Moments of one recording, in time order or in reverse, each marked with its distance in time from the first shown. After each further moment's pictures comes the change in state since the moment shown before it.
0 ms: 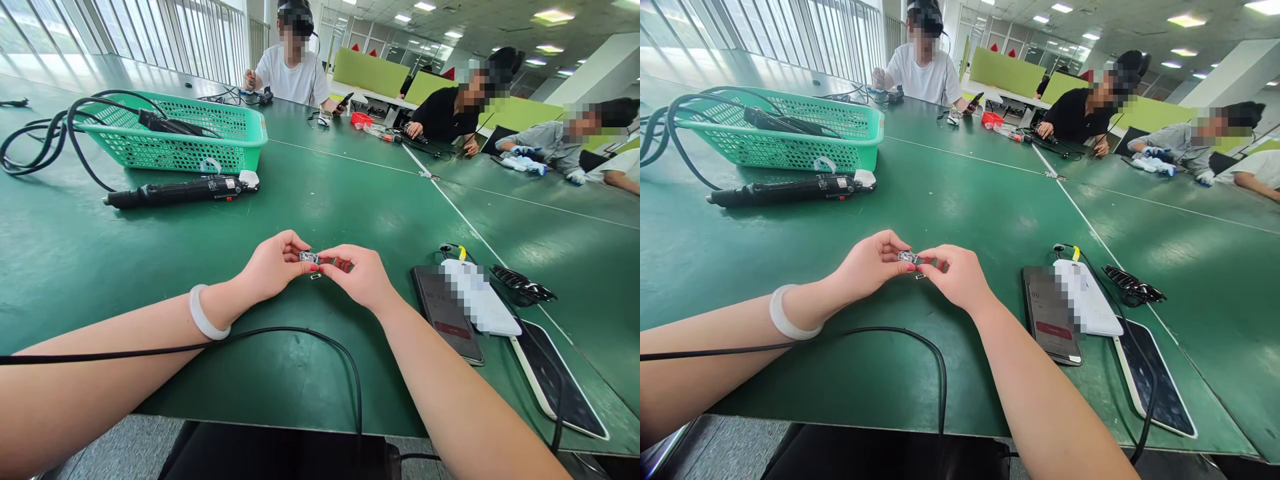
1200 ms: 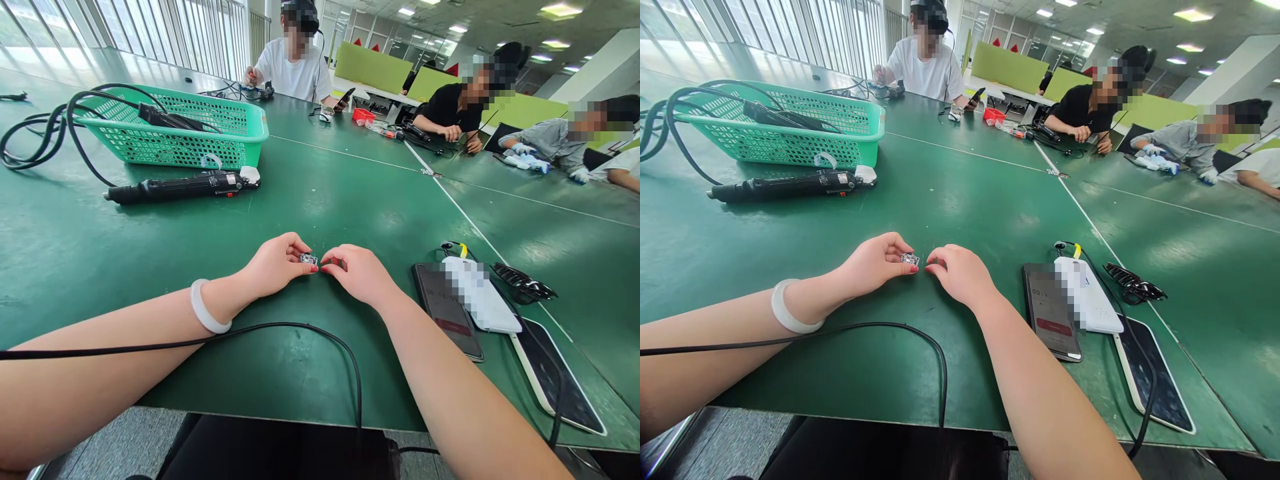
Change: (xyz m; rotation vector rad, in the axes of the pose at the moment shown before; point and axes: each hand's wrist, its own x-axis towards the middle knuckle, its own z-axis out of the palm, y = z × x) left_hand 0.001 -0.004 -0.001 0.098 -0.035 -0.096; right_hand 0.004 0.010 -0.002 -0.357 -0.185 0.063
